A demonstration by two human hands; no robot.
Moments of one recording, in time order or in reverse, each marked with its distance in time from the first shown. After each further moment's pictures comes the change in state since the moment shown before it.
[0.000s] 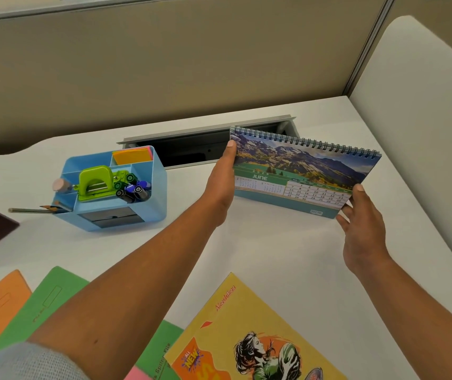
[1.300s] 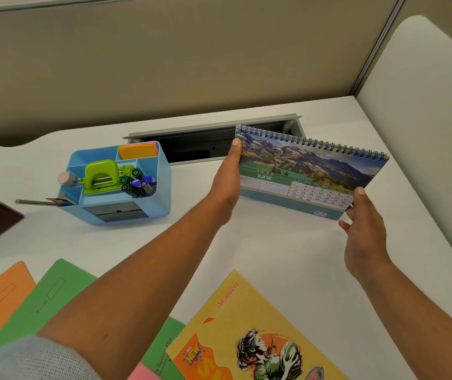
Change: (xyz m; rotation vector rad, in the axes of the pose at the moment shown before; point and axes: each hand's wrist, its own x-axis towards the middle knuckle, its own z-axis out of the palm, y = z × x) left_hand -0.001 -0.004 0.000 -0.010 0.006 -0.022; right_hand -0.007 0.004 0.006 -0.074 -0.002 -0.015
